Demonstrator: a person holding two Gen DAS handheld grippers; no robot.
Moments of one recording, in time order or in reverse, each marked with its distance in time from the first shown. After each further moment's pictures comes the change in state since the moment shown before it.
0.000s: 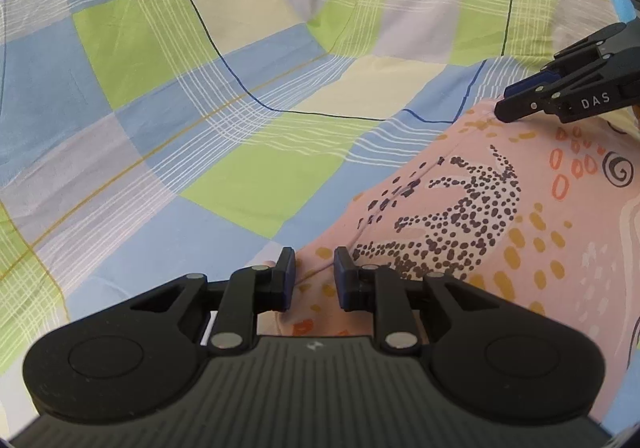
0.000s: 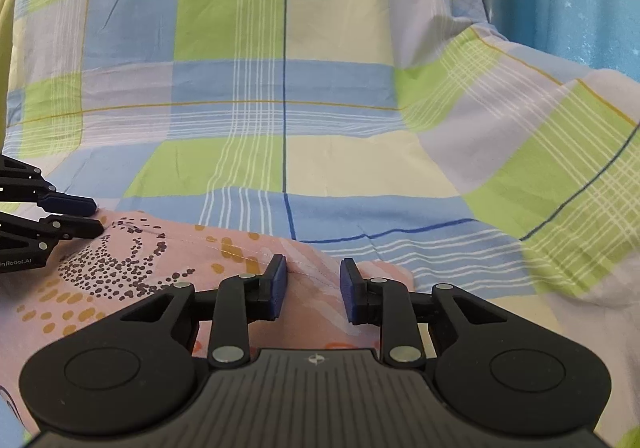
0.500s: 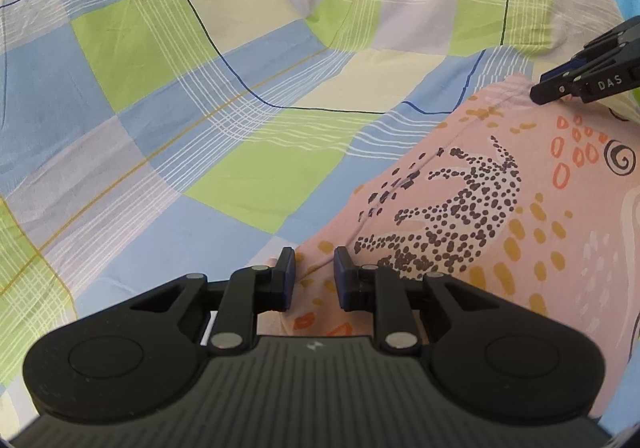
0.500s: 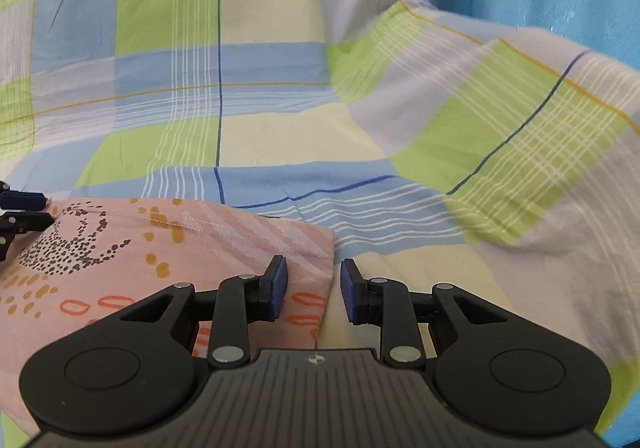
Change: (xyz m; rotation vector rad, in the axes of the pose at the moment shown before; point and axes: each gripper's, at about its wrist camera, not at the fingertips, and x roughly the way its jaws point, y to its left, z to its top) left arm -0.004 -0.004 0.002 0.038 0.024 0.024; right arm -0.026 -0.013 -0.018 0.021 0.009 -0.129
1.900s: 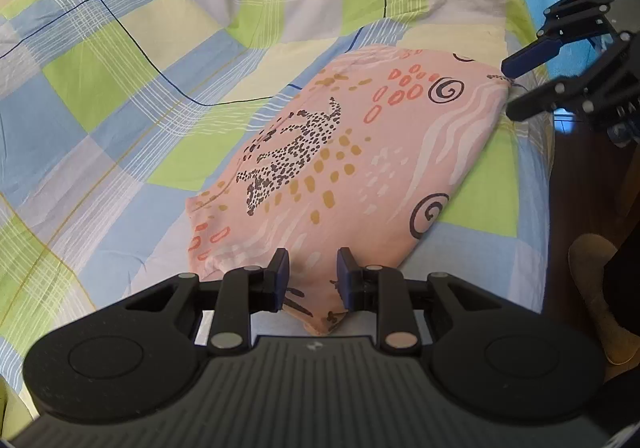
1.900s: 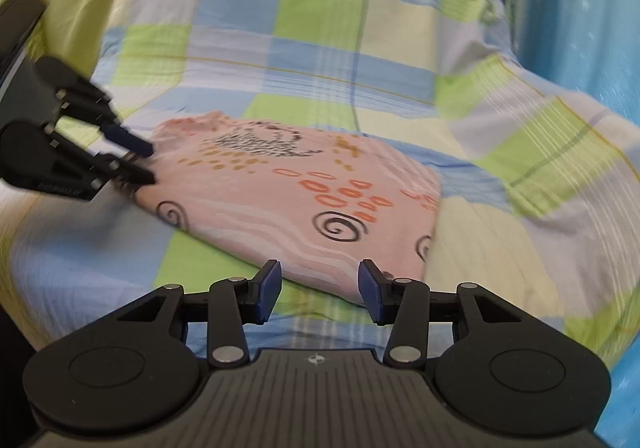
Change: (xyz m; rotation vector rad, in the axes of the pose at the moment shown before) left arm -0.097 -0.076 -0.033 0.166 0.039 -0.080; right arm -0.115 0.074 -0.078 -0.298 -0.019 0.169
